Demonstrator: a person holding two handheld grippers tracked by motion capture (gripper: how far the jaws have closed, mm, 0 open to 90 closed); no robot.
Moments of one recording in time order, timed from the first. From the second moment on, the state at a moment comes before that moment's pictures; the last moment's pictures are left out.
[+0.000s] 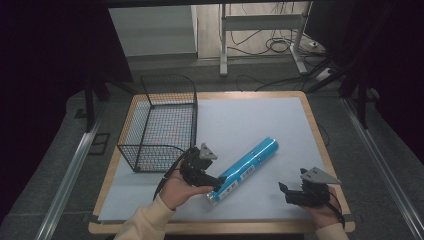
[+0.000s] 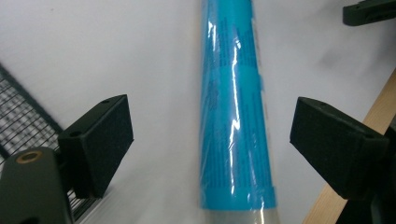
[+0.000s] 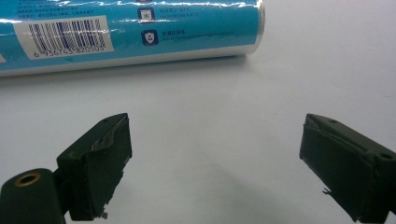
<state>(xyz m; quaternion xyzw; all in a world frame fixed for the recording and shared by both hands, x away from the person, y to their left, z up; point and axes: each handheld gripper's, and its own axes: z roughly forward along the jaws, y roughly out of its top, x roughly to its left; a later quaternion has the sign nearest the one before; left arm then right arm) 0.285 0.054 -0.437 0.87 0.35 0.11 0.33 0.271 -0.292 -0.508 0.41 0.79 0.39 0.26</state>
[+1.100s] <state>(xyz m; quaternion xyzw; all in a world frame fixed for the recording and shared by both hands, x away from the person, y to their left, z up) 0.323 -0.016 -0.446 0.90 0.33 0.09 0.29 0.272 -0.293 -0.509 0.41 0.79 0.38 0.26</state>
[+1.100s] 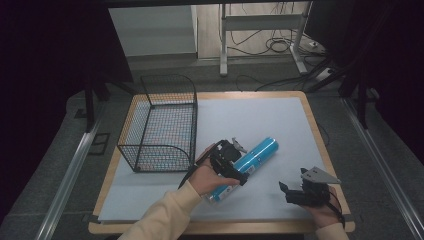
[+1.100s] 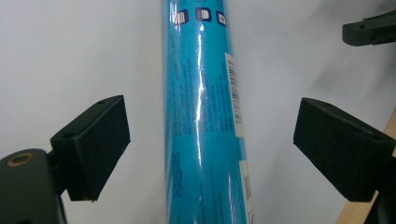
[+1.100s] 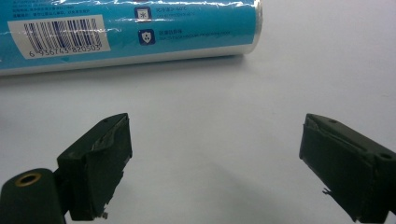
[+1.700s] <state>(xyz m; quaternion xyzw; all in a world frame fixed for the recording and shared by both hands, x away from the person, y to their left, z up) 0.345 -0.044 -0.467 0.91 0.33 0.08 0.25 0.273 -0.293 -0.509 0.41 0.79 0.38 0.26</state>
